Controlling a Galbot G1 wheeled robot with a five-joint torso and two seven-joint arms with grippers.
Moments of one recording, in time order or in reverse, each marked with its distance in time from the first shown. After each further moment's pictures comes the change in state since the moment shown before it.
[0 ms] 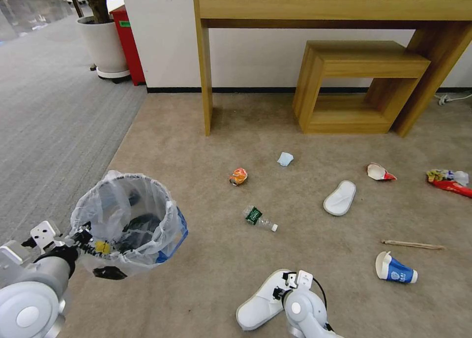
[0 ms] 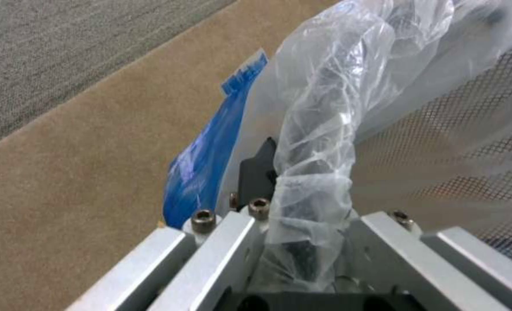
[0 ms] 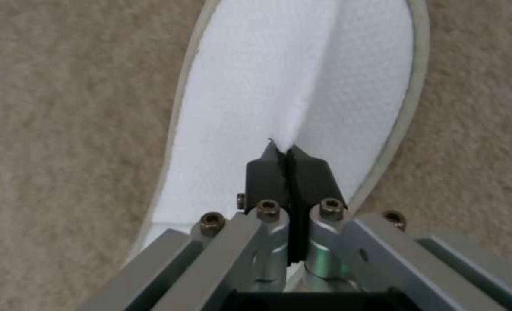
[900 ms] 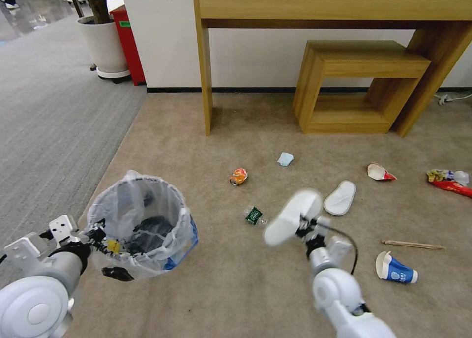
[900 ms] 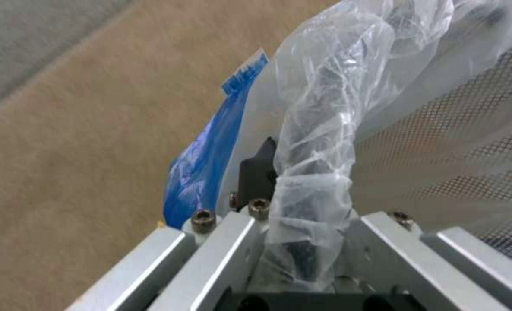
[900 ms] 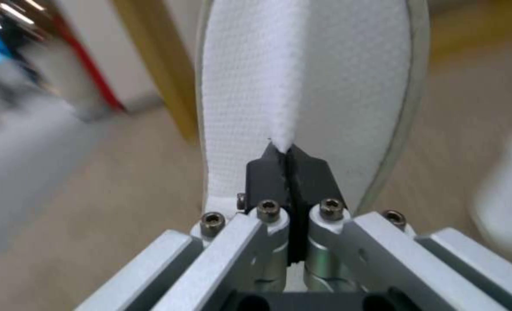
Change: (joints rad) left arm 0.025 0.130 0.117 -0.006 -0.040 0.000 -0.016; right arm 0.017 -0.123 0.197 0.203 -0.362 0.532 -0.532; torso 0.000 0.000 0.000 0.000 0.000
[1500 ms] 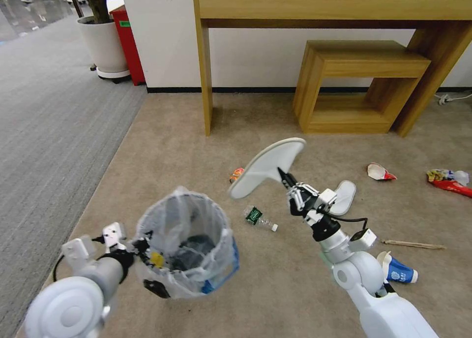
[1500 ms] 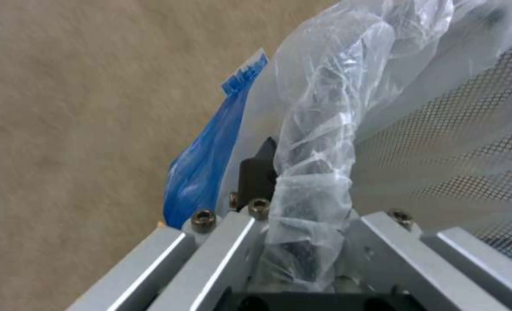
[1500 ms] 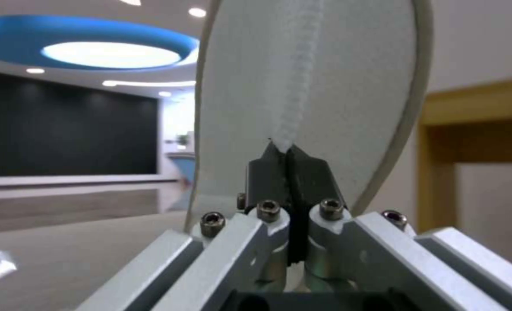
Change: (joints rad) left arm 0.011 0.022 0.262 0.003 -0.096 0.000 -0.035; right arm 0.115 -0.170 -0.080 0.054 0.059 0.417 -0.761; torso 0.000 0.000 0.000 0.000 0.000
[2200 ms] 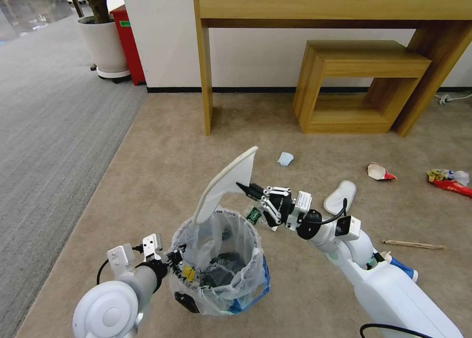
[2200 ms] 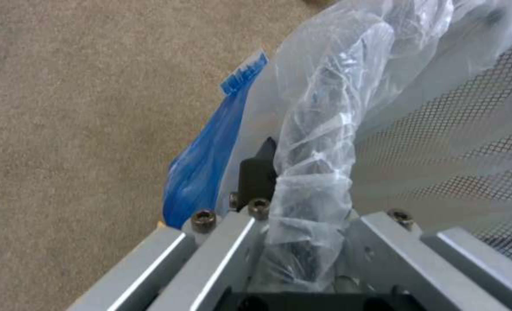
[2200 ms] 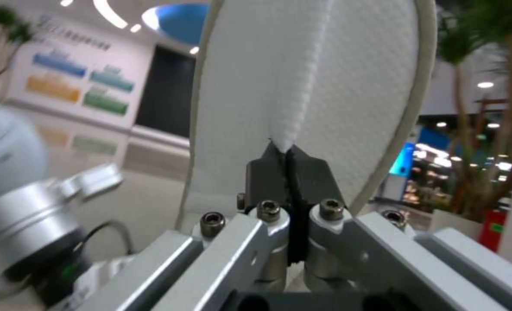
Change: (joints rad) left arm -0.031 -0.027 0.119 0.077 0.047 0.000 0.038; right arm 0.178 -0.068 -0.127 -0.060 -0.012 0.024 -0.303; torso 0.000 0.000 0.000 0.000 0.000
